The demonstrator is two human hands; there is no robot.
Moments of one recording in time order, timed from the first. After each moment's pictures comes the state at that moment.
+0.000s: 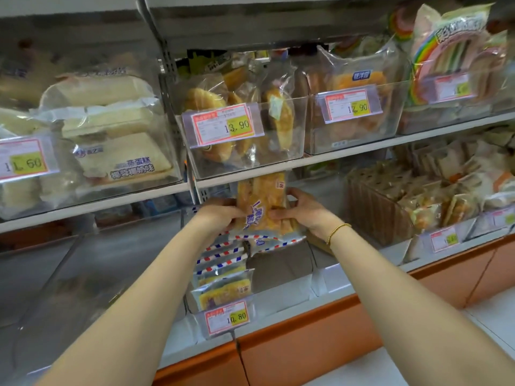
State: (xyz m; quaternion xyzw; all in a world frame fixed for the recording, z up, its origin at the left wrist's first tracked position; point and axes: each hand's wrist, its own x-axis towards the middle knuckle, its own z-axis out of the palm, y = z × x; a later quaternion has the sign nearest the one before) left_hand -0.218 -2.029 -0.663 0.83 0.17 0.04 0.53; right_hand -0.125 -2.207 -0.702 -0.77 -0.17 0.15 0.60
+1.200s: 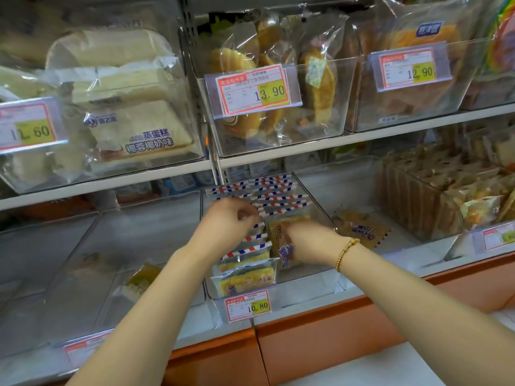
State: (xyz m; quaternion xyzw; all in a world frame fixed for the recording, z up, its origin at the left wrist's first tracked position) left_hand -0.252 -2.019 -0.685 0.95 0.11 0.12 0.27; right_hand -0.168 -2.167 -0.733 -0.93 -0.36 0.08 0.00
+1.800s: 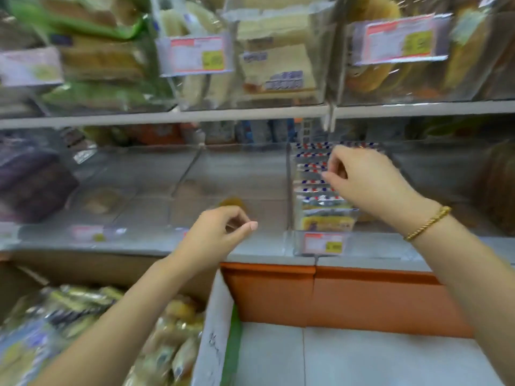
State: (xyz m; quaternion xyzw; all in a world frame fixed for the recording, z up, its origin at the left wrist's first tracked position) left_hand -0.441 -1.946 -0.724 0.94 0.13 0.17 0.27; right_hand -0.259 -2.135 -0.665 -0.88 -0.43 -0.14 0.17
